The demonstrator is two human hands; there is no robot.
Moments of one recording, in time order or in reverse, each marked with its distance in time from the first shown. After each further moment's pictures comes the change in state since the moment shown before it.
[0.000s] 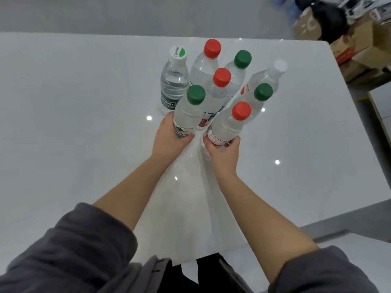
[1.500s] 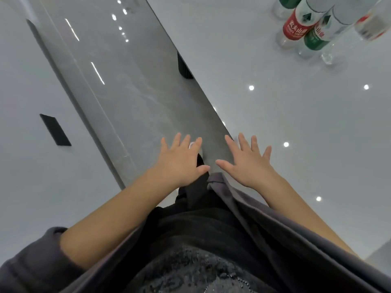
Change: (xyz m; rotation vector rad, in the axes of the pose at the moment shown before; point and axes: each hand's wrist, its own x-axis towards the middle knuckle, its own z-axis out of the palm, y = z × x) left_hand -0.388 0.103 0.355 0.402 -0.004 -0.818; right_hand 0.009 0.095 -0.352 -1.779 -1.427 -1.121
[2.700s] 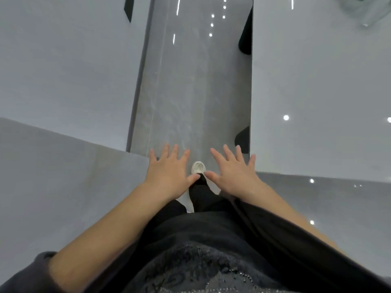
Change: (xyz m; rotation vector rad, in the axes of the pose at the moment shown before) left_hand -0.239 0.349 0.358 -0.385 0.153 -0.543; right_hand -0.253 0.232 0.271 -0.466 -0.049 -0.511
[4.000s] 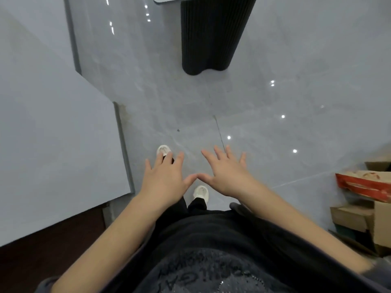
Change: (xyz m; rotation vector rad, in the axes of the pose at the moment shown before) left_hand -0.375 0.167 0.374 0.013 0.037 0.226; right_hand -0.419 0.041 0.413 0.216 -0.011 0.190
